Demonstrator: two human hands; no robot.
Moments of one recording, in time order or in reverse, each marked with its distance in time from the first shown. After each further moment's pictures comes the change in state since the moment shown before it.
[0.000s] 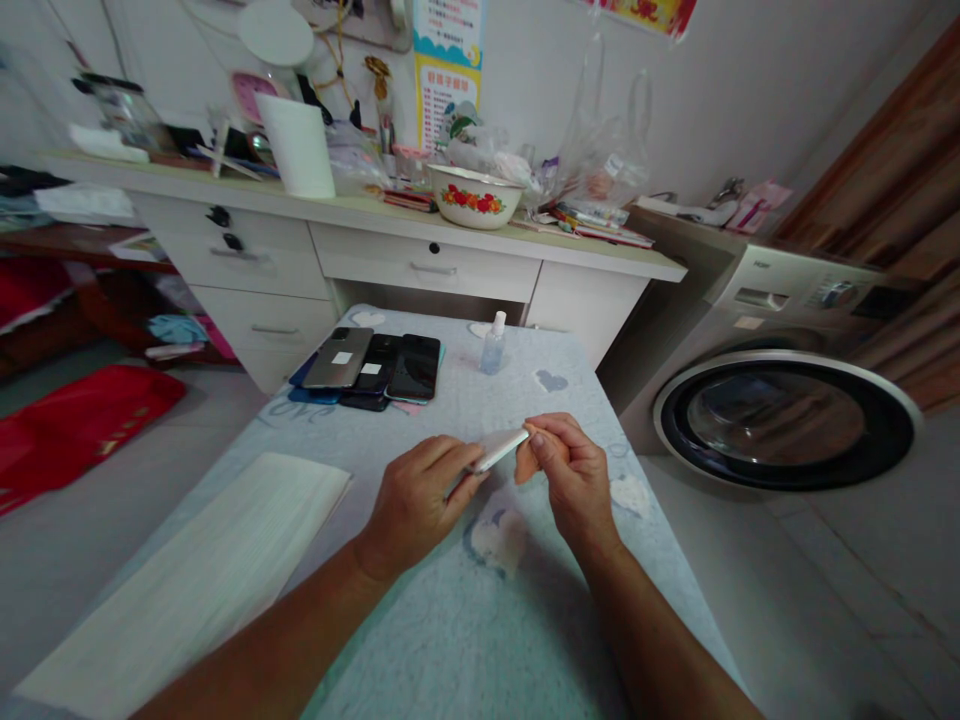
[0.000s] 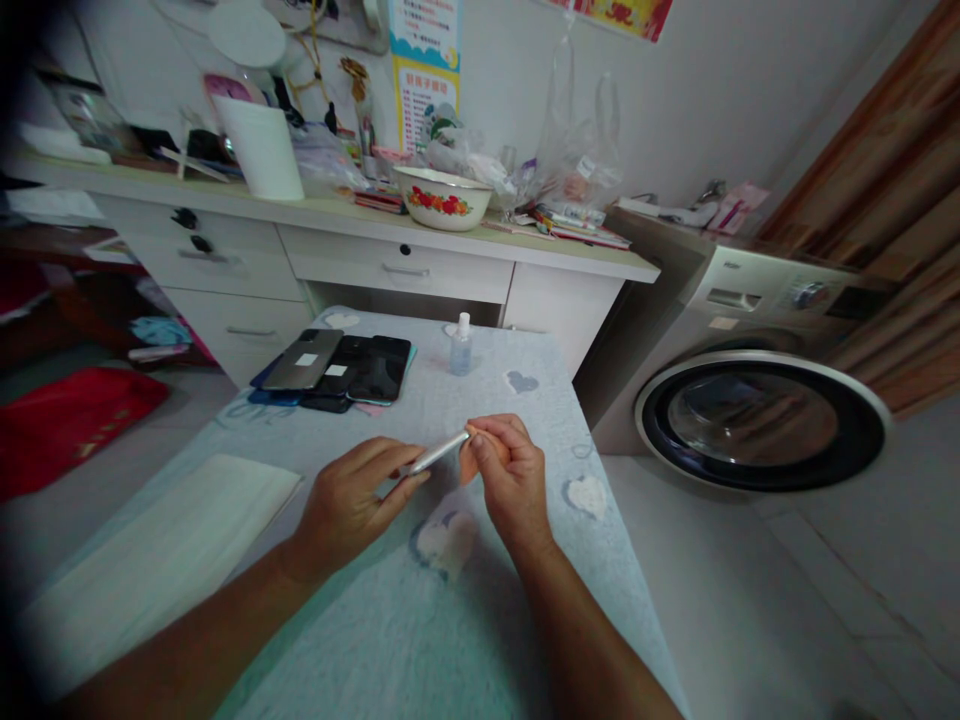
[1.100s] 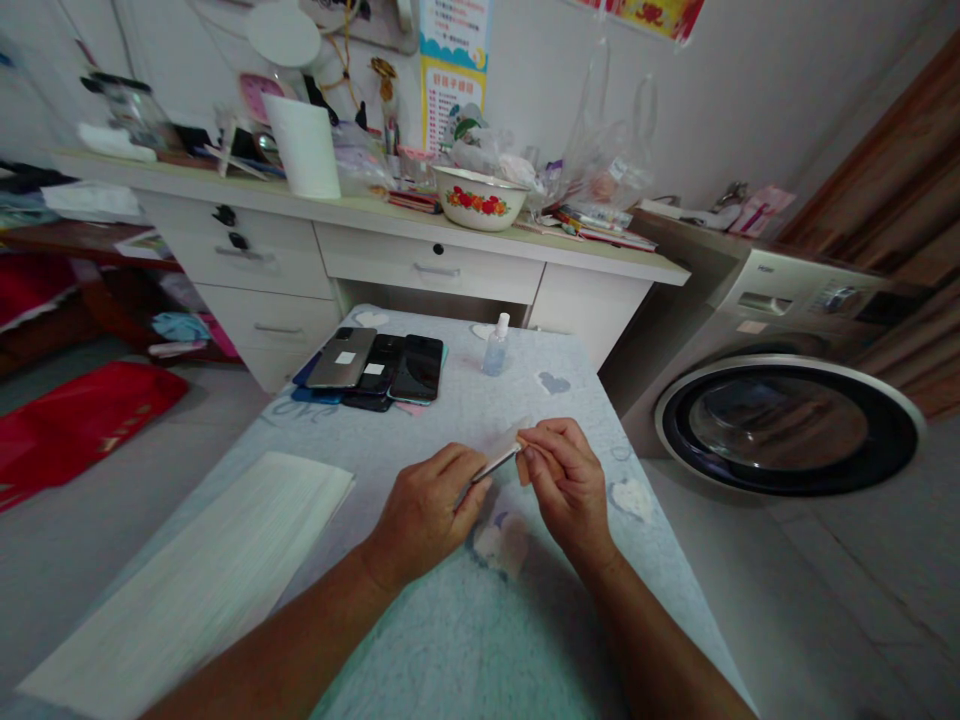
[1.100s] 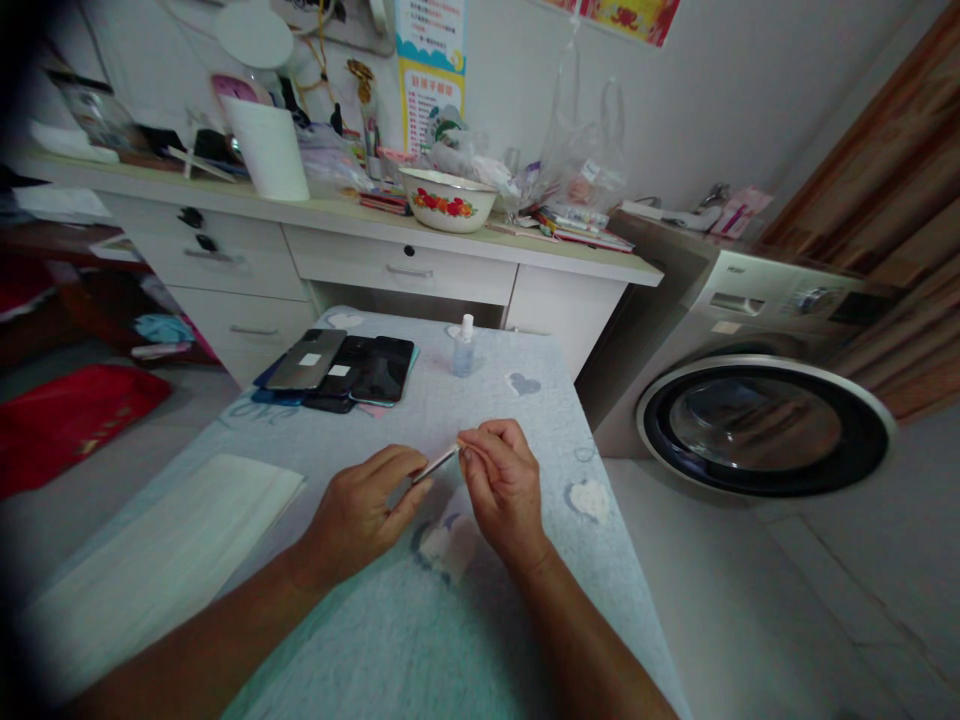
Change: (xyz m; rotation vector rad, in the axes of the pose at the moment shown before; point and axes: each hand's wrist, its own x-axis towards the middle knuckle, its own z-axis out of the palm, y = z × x) left_hand -0.005 0.006 0.004 -0.002 -0.135 -0.077; right_hand -0.009 0.001 0.004 -0.187 -0.083 -0.172
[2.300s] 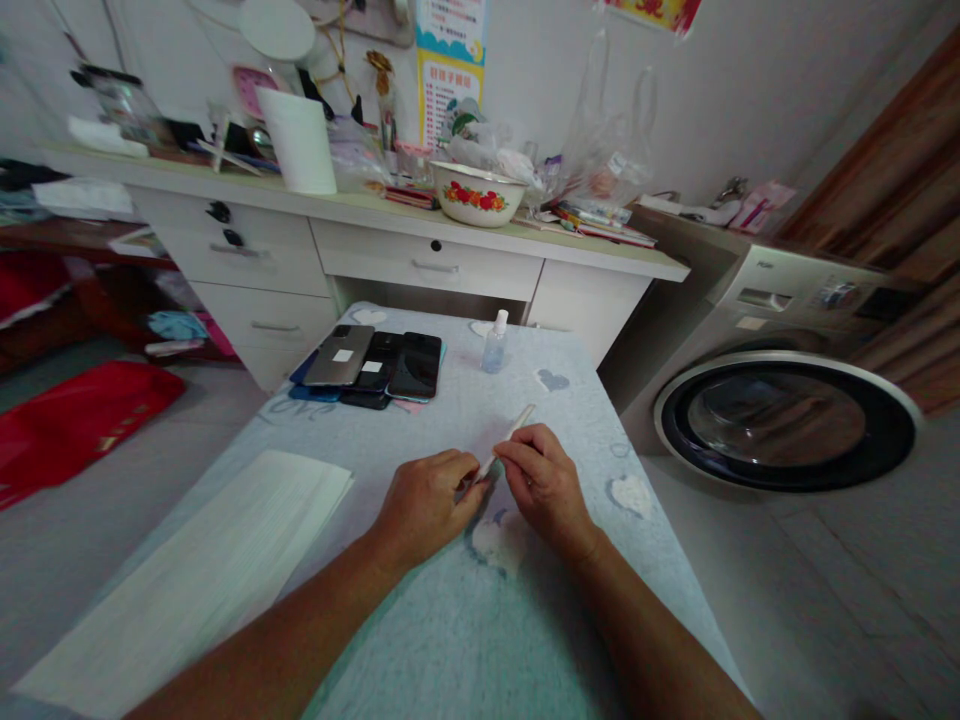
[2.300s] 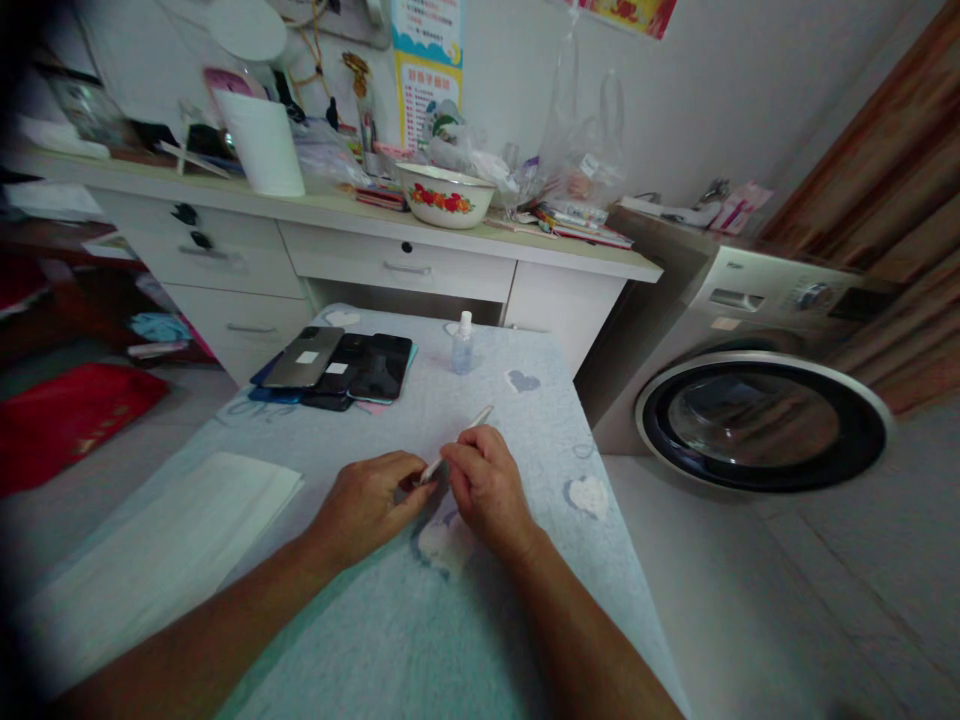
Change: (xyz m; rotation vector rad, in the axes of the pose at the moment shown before) left_hand -0.001 -0.009 0.009 0.045 -0.202 -0.157; right_hand -0.001 0.019 0.007 -0.333 -0.187 -0.252
